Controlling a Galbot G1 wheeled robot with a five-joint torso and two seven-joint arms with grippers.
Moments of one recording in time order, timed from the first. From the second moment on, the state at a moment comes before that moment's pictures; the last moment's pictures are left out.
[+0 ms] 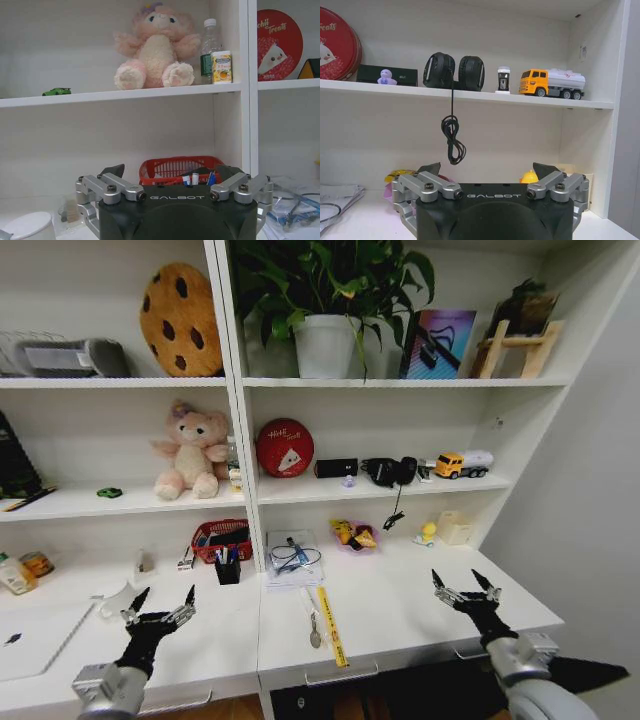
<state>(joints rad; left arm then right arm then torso) 1.86 -1.26 -0.84 -2.37 -0.38 0.14 -0.11 -1.80 0.94 0.82 2.16 0.60 0.05 0.20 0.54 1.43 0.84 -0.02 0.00</state>
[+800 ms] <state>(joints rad) 1.86 -1.26 -0.84 -2.37 -0.38 0.14 -0.11 -1.79 0.94 0.81 2.16 0.60 0.05 0.20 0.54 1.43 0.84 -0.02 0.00</state>
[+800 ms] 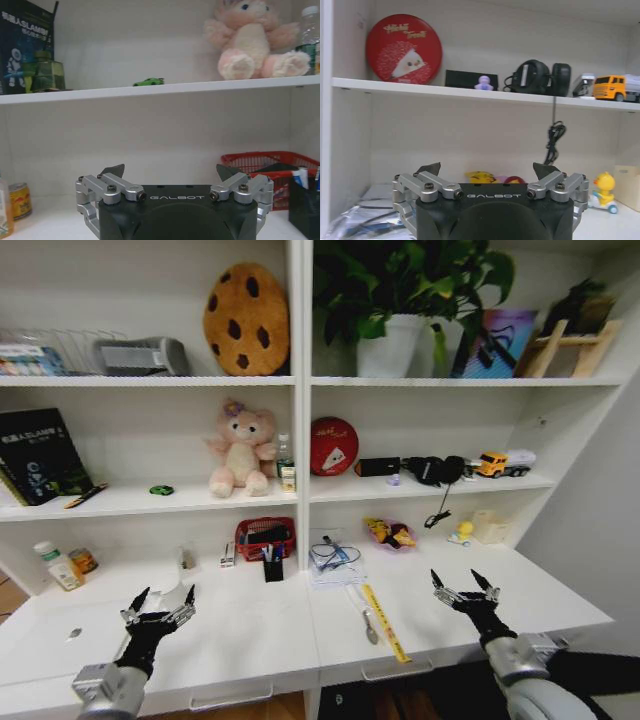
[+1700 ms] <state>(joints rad) 1.86 -1.26 -0.84 -2.37 -0.38 0.14 -0.11 -1.79 0.94 0.81 2.16 0.60 0.05 0.20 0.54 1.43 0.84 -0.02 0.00</state>
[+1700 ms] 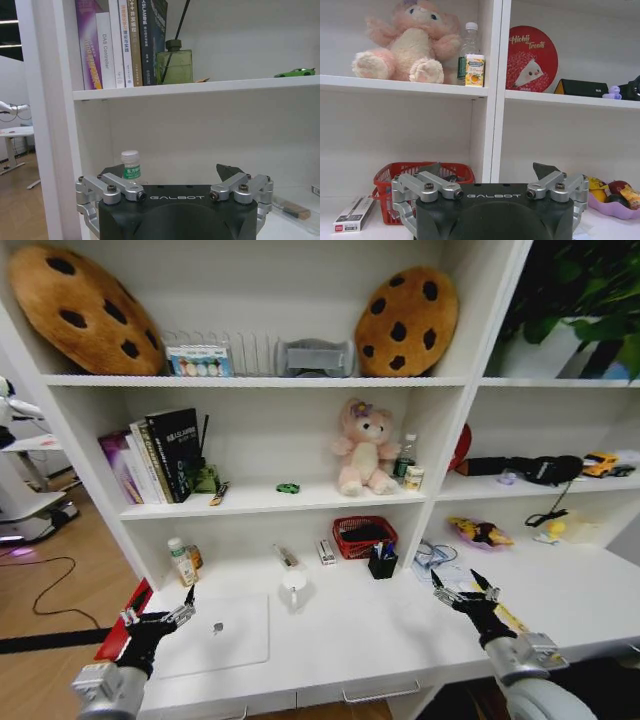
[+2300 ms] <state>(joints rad) 1.86 -1.26 -0.84 -2.37 -0.38 0.14 -0.11 -1.79 0.94 0.81 2.16 0.60 0.05 0.20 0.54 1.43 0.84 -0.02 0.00</state>
